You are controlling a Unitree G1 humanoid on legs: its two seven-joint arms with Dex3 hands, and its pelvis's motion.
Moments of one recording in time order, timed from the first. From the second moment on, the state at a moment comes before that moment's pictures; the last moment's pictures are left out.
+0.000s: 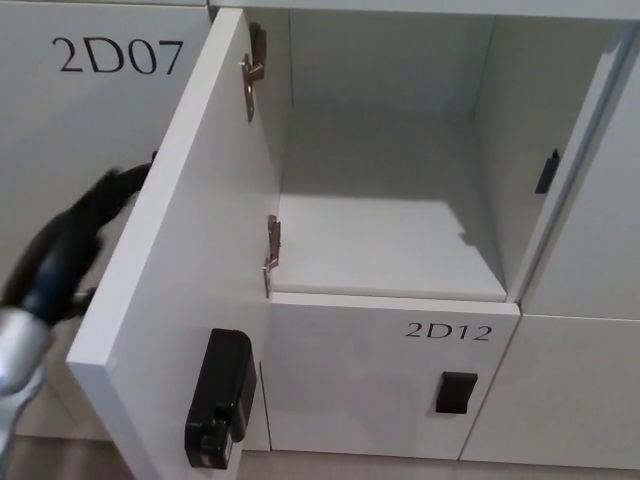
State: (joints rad) left_arm -0.38 0.51 -0.10 0.54 0.23 -0.45 -0.06; right_arm -0.17 -0.31 0.00 1.27 -0.17 -0.35 -0.09
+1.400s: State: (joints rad) left_arm -0.49 0.31 -0.70 0.06 0.65 -0.16 -0.22; right_arm -0.24 -0.31 0.00 1.27 -0.17 -0.38 -0.09
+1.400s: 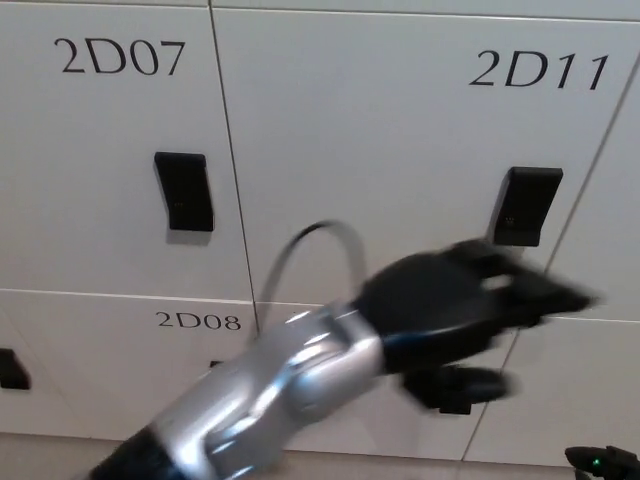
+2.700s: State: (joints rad) left_arm 0.03 0.53 0.04 1.21 0.33 -0.41 0.02; right_arm -0.11 -0.31 0.03 1.29 -0.19 -0.38 -0.10
